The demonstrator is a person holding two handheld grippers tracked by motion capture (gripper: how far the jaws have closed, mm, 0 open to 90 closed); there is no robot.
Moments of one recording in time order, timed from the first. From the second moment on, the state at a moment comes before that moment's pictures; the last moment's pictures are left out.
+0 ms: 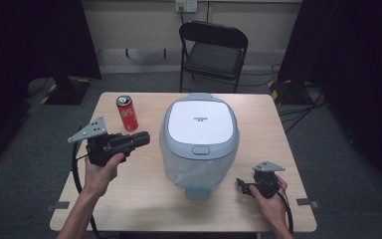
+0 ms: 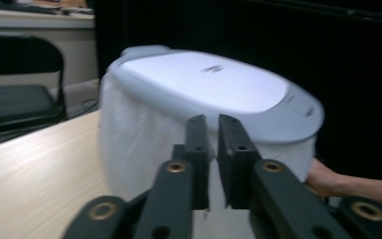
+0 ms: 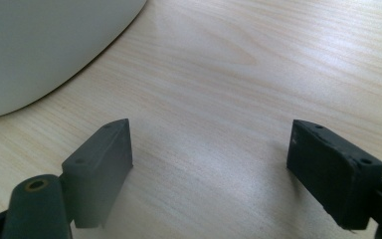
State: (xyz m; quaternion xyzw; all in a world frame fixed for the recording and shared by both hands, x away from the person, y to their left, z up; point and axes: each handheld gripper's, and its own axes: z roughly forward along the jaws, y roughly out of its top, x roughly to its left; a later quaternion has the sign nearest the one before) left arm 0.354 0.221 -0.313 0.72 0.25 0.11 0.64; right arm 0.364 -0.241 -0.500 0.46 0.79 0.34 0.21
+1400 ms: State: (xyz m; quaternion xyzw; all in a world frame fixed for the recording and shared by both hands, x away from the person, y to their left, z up) left arm 0.359 0.106 -0.296 0.79 0.13 0.03 0.60; right arm 0.364 -0.241 -0.500 0.46 0.79 0.35 0.21
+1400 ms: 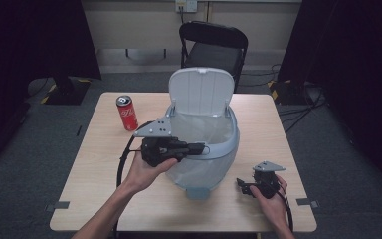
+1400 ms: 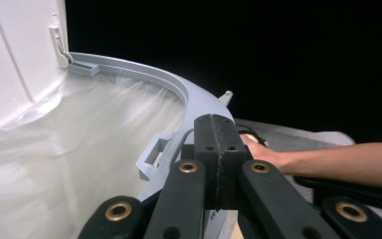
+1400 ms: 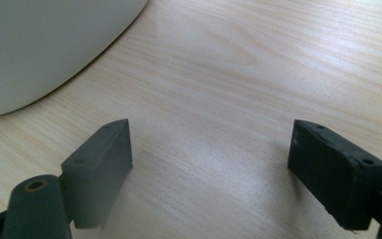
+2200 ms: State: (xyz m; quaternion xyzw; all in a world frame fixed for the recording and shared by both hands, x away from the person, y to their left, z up) left arm 0.375 0.183 -0.301 0.75 0.18 0.05 0.63; right arm 0.364 -0.241 -0.500 0.46 0.79 0.35 0.21
